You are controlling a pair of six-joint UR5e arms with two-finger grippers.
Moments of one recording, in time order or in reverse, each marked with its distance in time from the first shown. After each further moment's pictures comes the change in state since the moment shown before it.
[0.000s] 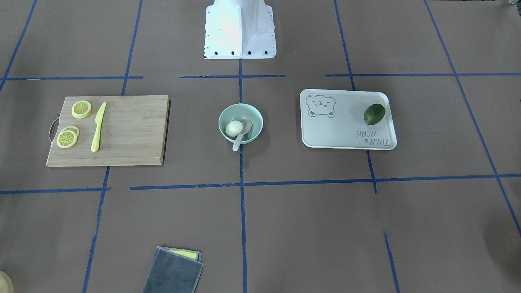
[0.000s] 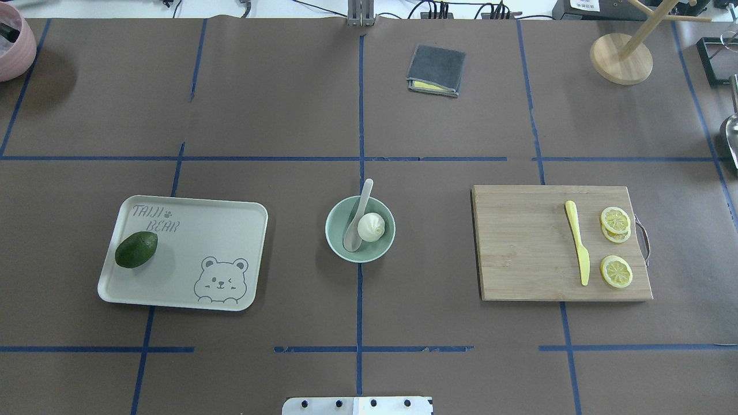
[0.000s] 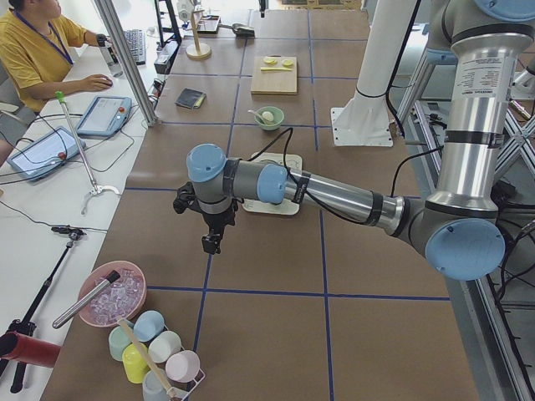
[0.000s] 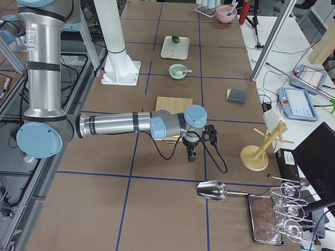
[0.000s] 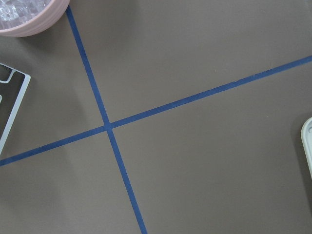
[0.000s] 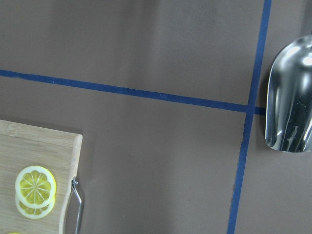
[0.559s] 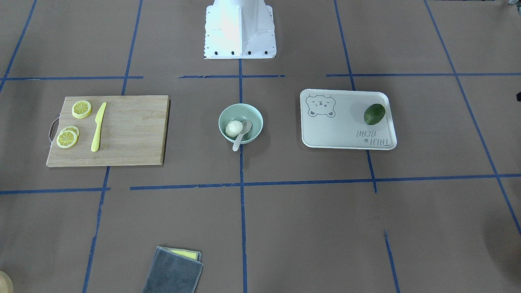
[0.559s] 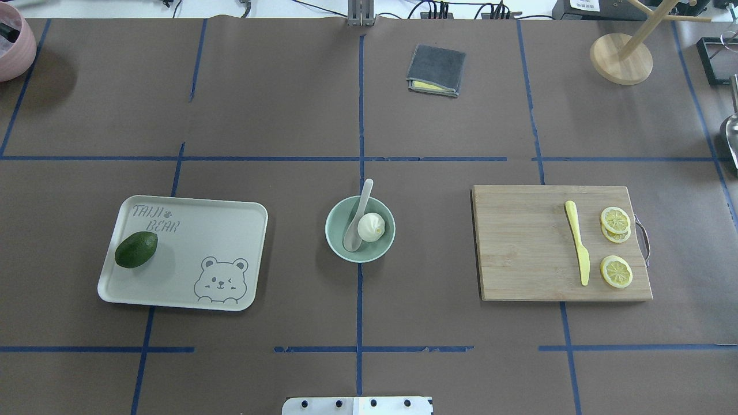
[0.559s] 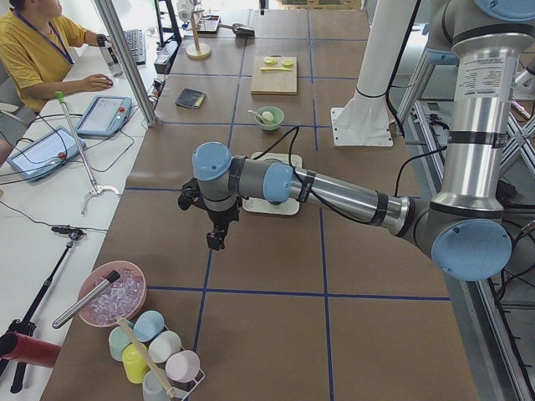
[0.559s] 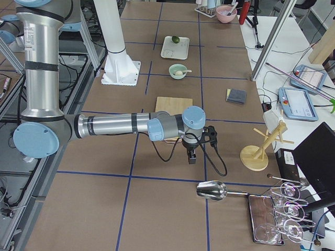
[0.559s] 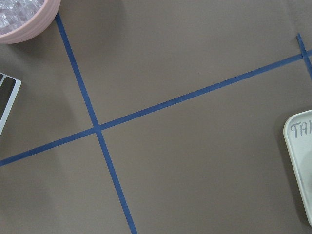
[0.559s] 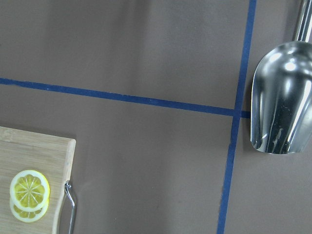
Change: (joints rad) left arm 0.004 0.017 -0.032 0.002 -0.042 0.002; right arm 0.028 -0.016 0.001 0.033 -0.002 0.001
